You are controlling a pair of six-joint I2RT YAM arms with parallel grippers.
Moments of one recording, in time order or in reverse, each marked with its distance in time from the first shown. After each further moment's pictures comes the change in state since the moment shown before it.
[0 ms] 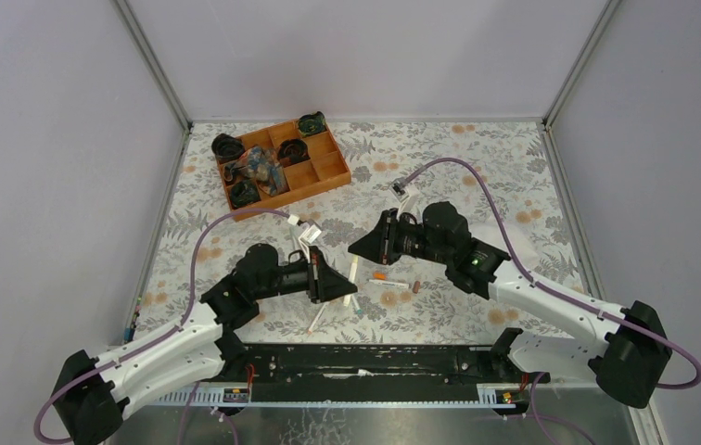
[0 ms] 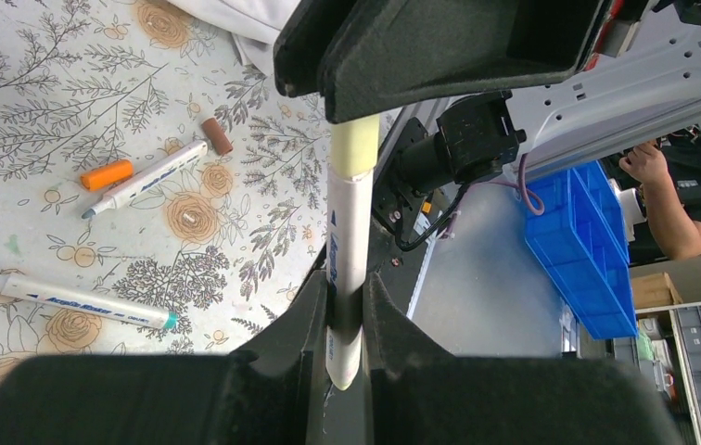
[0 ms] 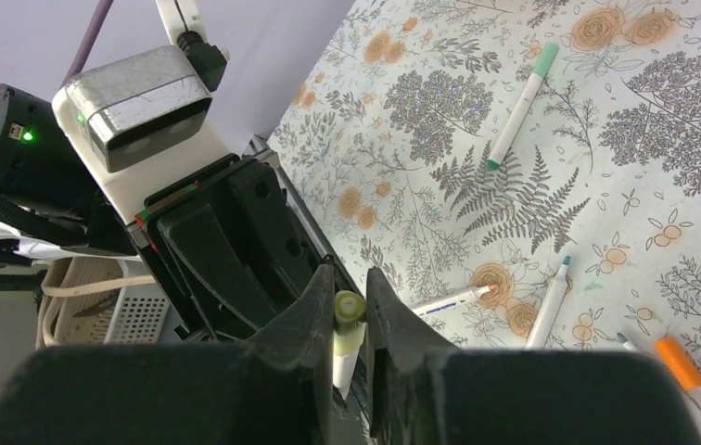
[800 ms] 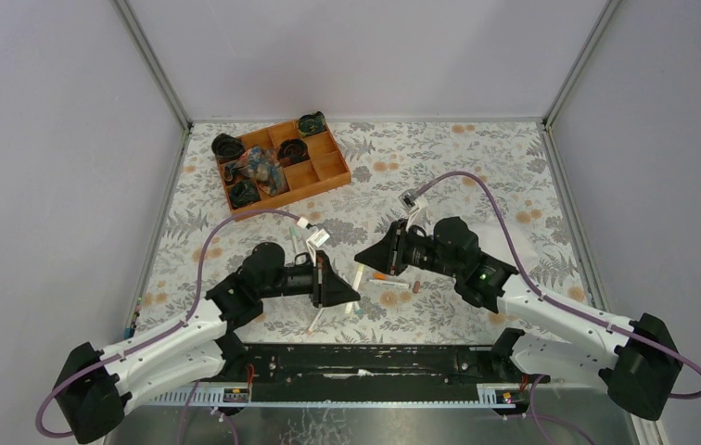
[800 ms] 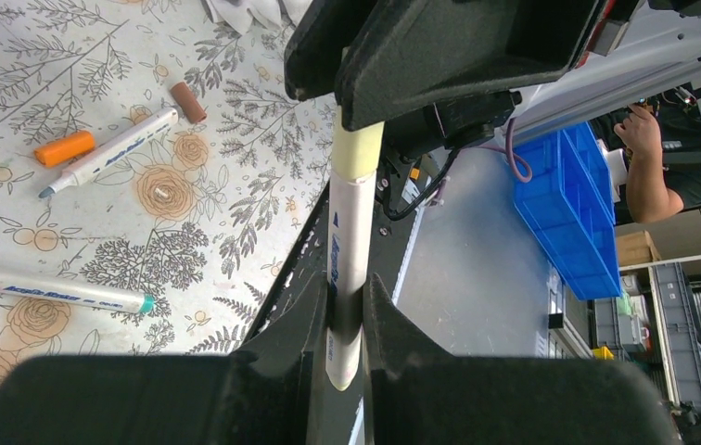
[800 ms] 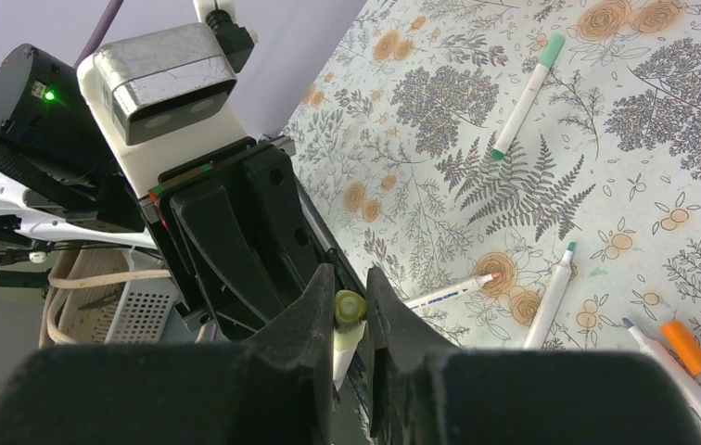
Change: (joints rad) left arm -0.014 0.050 0.016 -0.012 0.063 0.003; right arm 0.016 -0.096 -0.134 0.082 0.014 0.029
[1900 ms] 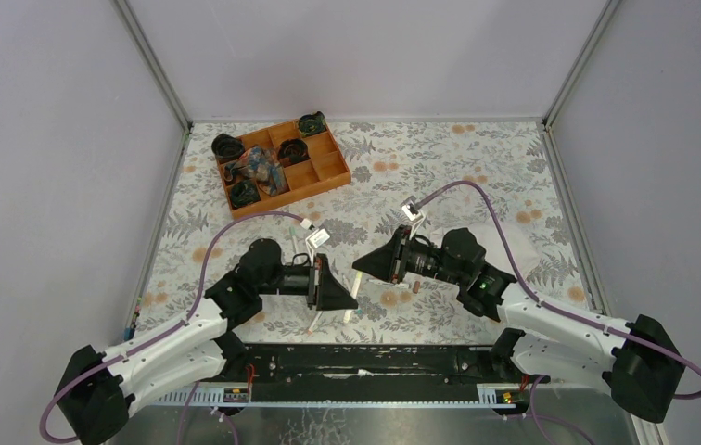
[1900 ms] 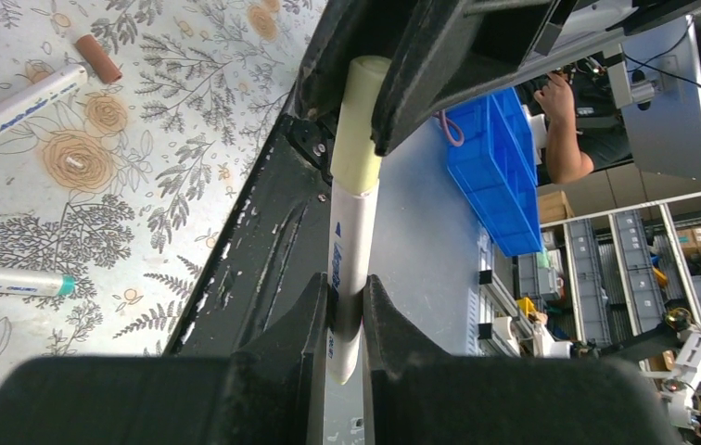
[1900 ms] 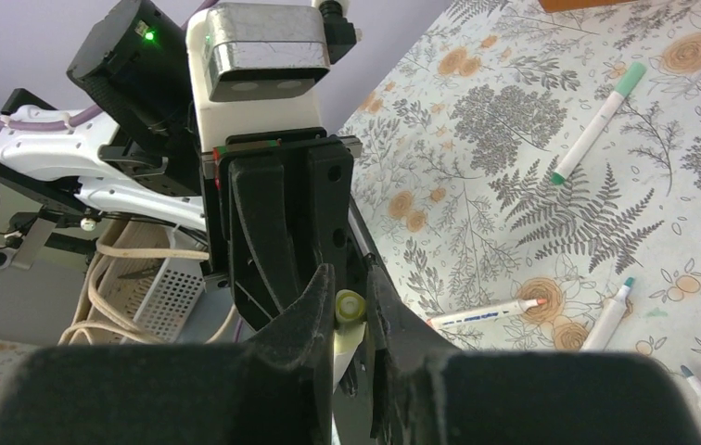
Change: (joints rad) left arm 0.053 0.011 -0.001 0.024 0.198 -0.089; right arm 0.021 -0.032 -0.120 0.218 -0.076 0.019
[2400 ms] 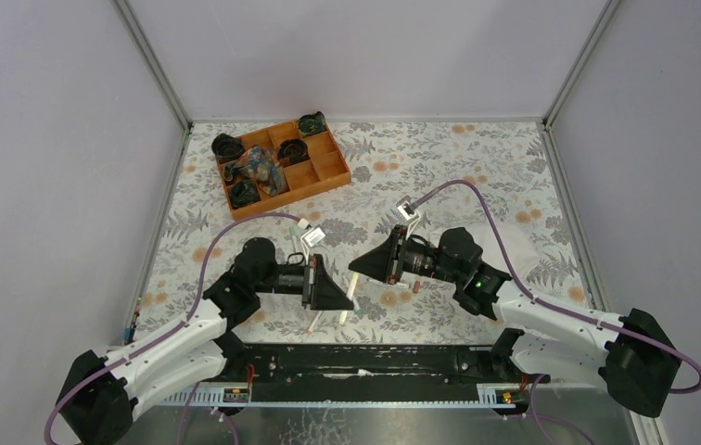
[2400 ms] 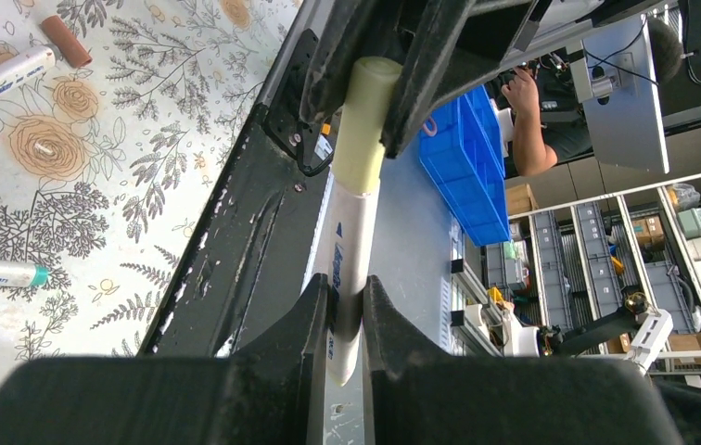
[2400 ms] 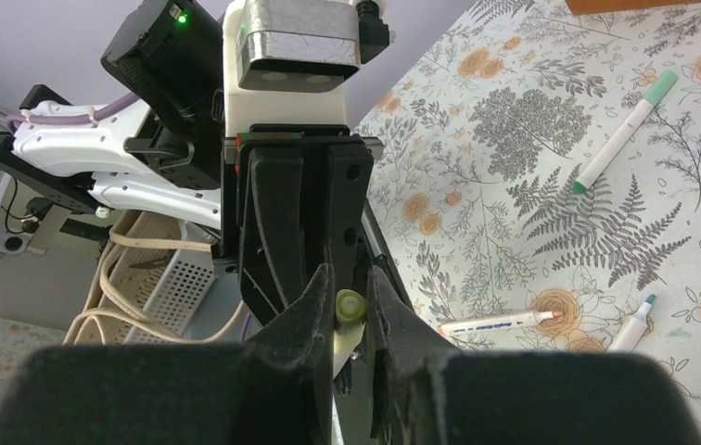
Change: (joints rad) left arm 0.060 -0.011 -0.027 0.046 0.113 -0.062; right arm 0.006 0.040 -0.001 0.063 -0.044 0.004
